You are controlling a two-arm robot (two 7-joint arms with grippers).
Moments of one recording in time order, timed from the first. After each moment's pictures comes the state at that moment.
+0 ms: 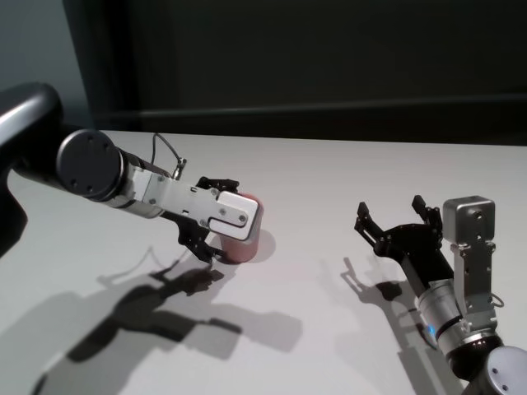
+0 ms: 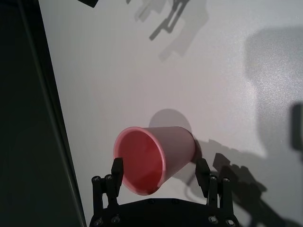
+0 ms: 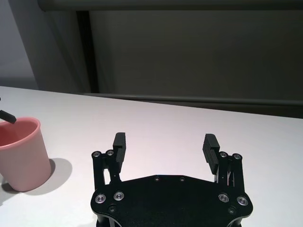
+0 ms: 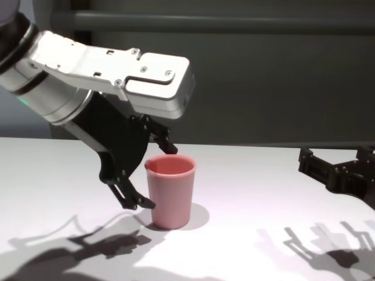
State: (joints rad) left arm -0.79 0.59 0.89 -1.46 0.41 0.05 -1.00; right arm -0.06 0.16 -0.26 -1.64 0.19 -0.04 -0.06
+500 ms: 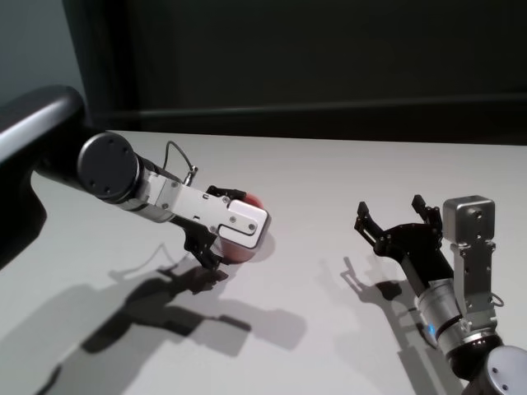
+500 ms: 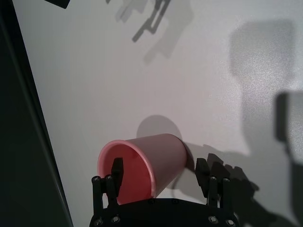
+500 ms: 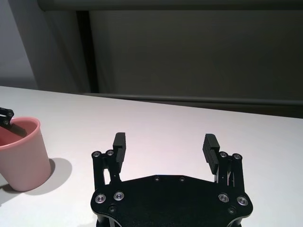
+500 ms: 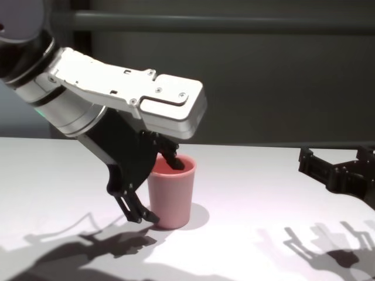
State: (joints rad) left arm -0.83 0.56 0.94 -1.39 0.42 0.03 -1.02; right arm -0.06 0.16 -0.26 -1.64 0.19 -0.04 -0.06
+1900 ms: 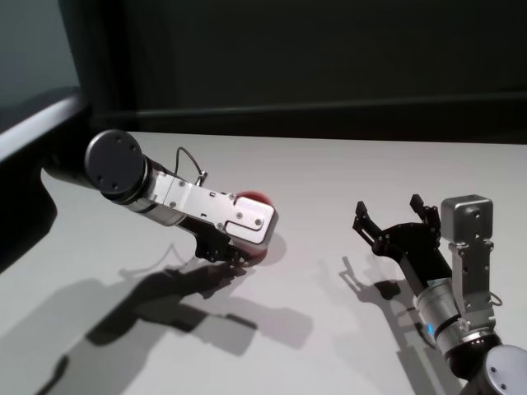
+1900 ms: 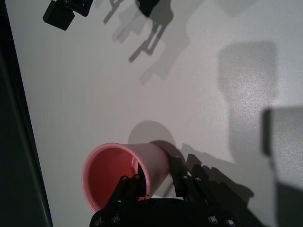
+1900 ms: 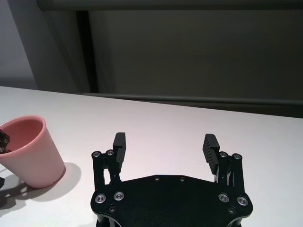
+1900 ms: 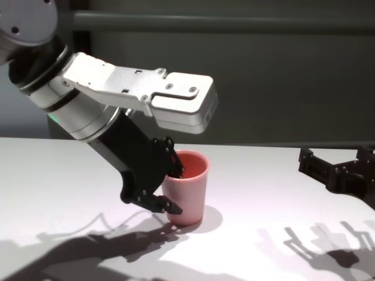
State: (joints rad) left arm -0.87 0.52 0.99 -1.32 0.33 0.00 -1.03; right arm -0.06 0.16 -0.26 -1.64 0.19 -0.04 -0.06
